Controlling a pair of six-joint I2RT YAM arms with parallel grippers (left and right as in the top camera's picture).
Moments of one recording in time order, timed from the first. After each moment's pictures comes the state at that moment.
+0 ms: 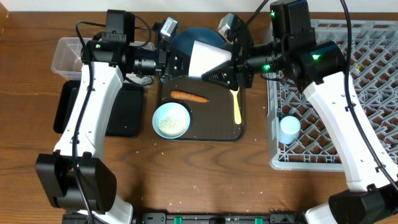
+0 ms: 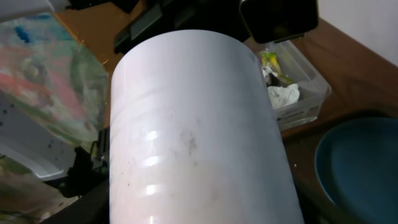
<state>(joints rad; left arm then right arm) -0.09 1.74 1.60 -0.96 1.46 -0.22 0.37 1.68 1.77 -0.85 -0.96 -0.29</state>
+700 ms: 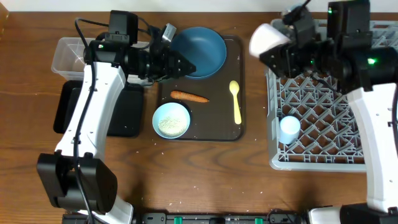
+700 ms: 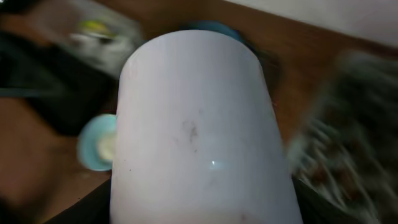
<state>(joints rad) -0.12 1.74 1.60 -0.97 0.84 -0.22 0.13 1.56 1.77 -1.08 -0.39 -0.10</state>
